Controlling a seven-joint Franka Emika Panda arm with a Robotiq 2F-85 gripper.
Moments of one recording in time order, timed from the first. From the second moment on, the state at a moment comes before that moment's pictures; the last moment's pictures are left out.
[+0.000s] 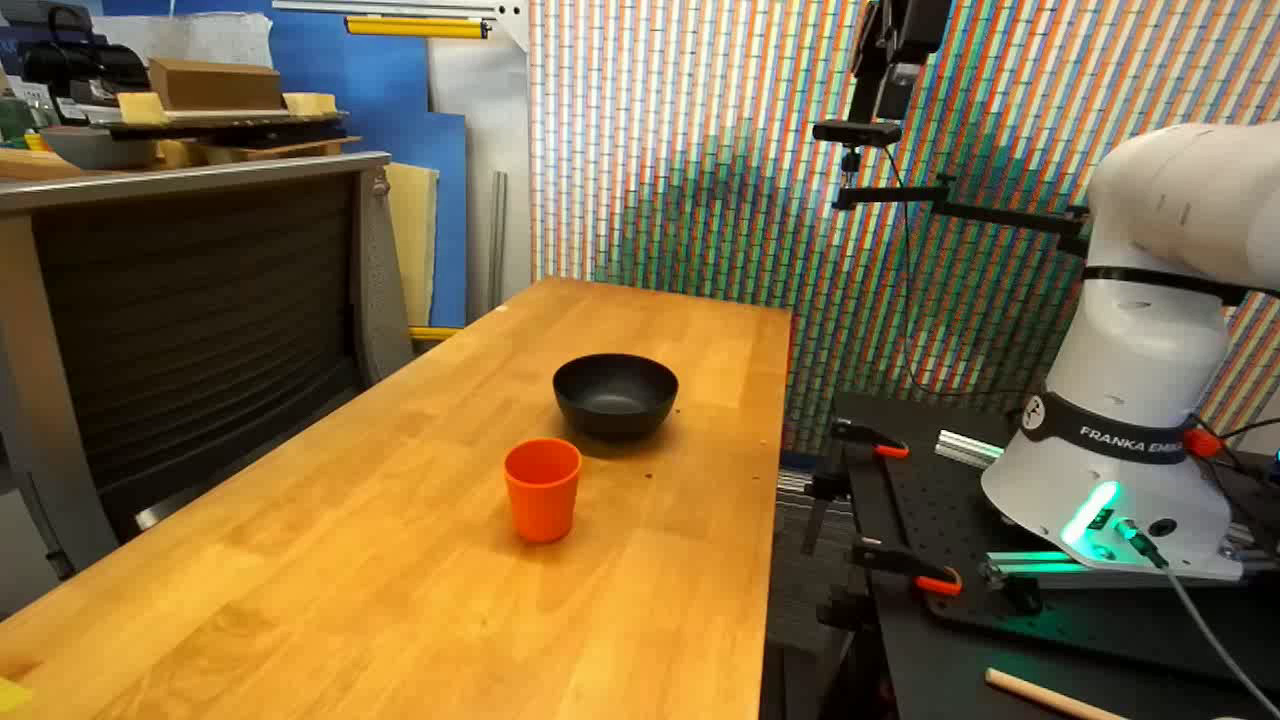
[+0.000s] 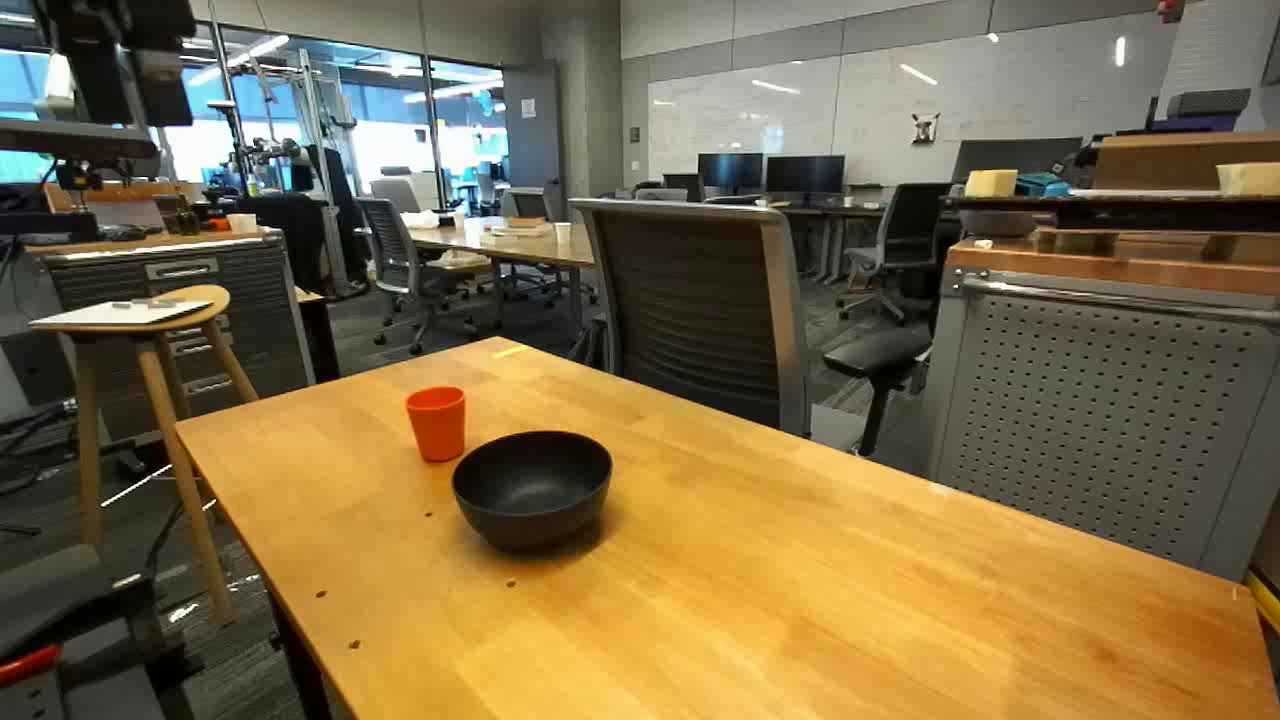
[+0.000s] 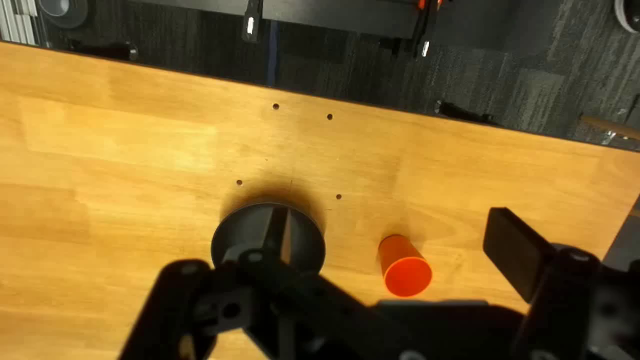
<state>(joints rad) 0.03 -0.92 -0.05 -2.58 0.01 1.70 -0.16</state>
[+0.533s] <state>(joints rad) 0.03 -0.81 -0.04 -2.58 0.01 1.78 -0.14</state>
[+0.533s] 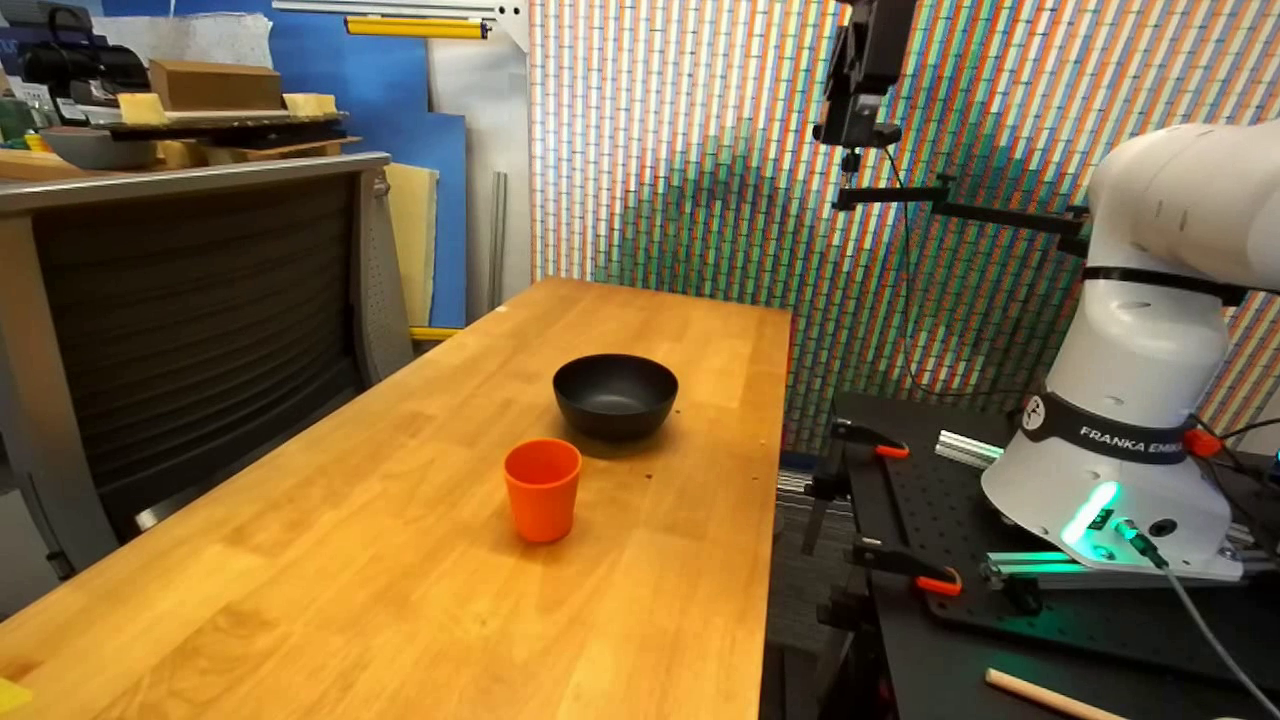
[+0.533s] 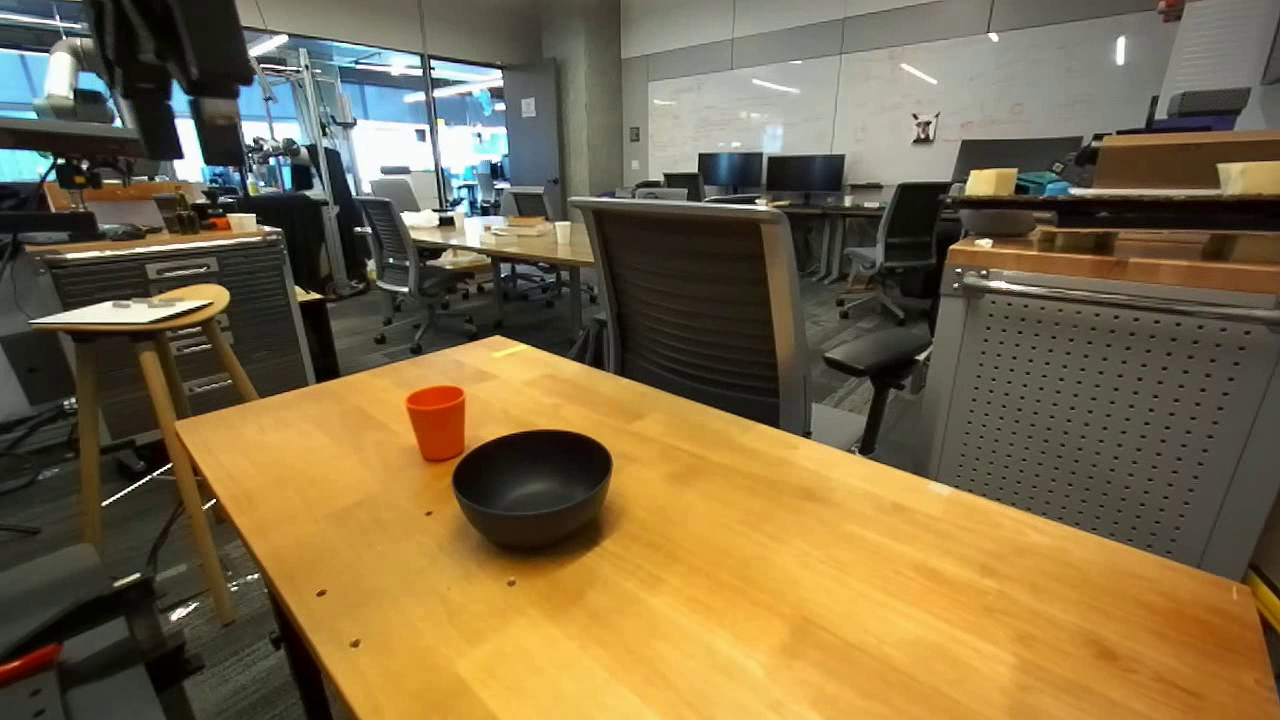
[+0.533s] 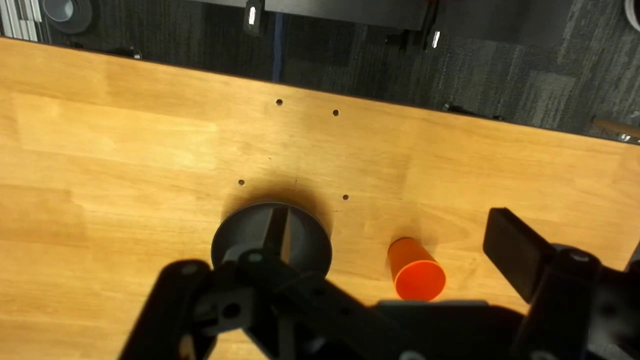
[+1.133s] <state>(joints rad) 0.11 -0.25 0.09 -2.42 0.01 2.08 -0.11</state>
